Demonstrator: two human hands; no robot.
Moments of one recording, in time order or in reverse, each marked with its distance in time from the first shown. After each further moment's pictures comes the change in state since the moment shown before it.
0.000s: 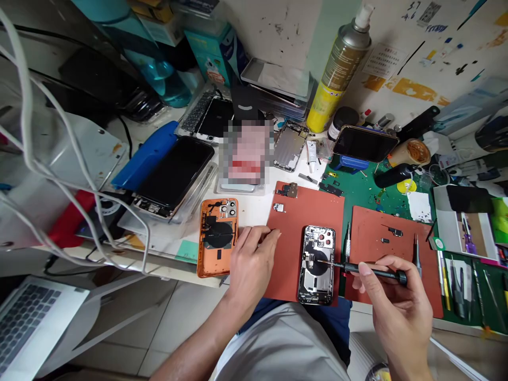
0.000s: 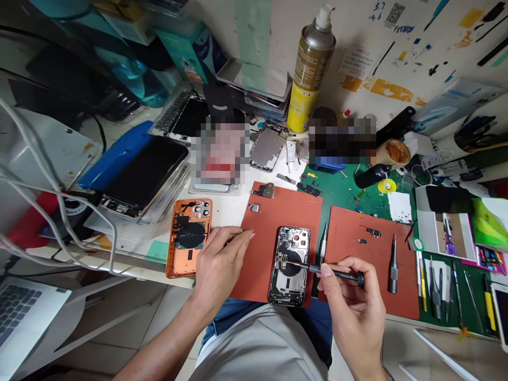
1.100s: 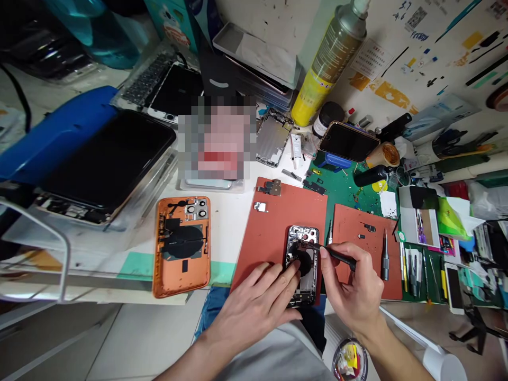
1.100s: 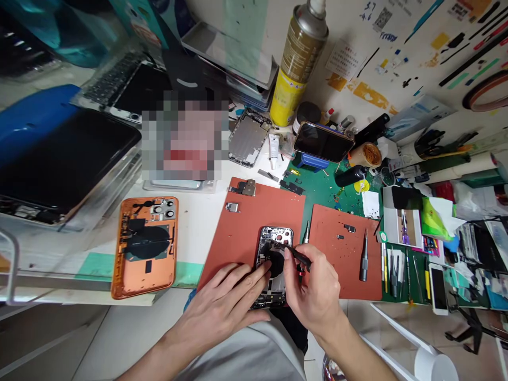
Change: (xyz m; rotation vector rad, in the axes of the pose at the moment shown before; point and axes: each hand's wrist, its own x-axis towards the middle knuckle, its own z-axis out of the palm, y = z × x) left_hand -0.039 0.024 0.000 -0.106 -0.284 0.493; right_hand 0.026 -0.013 0.038 -0.709 -0.065 -0.832
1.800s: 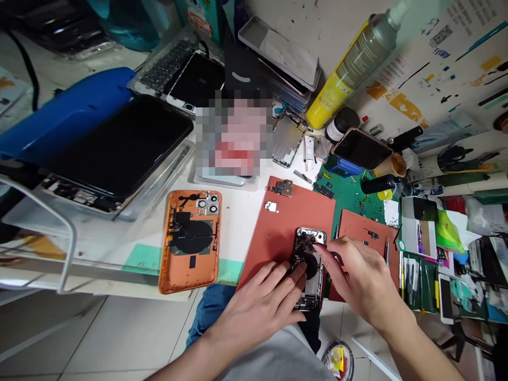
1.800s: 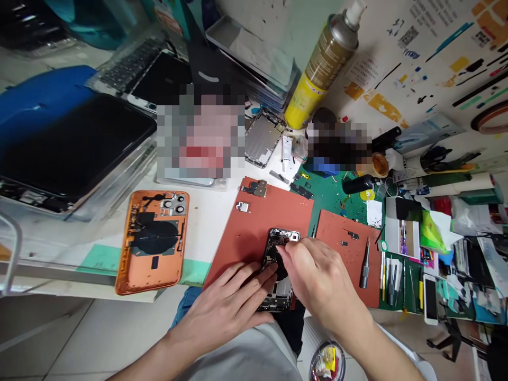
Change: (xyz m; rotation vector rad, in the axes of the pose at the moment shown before) left_hand -0.004 0.000 0.006 -0.040 0.018 -0.032; right_hand 0.052 -0.003 -0.017 -0.039 -0.449 -0.370
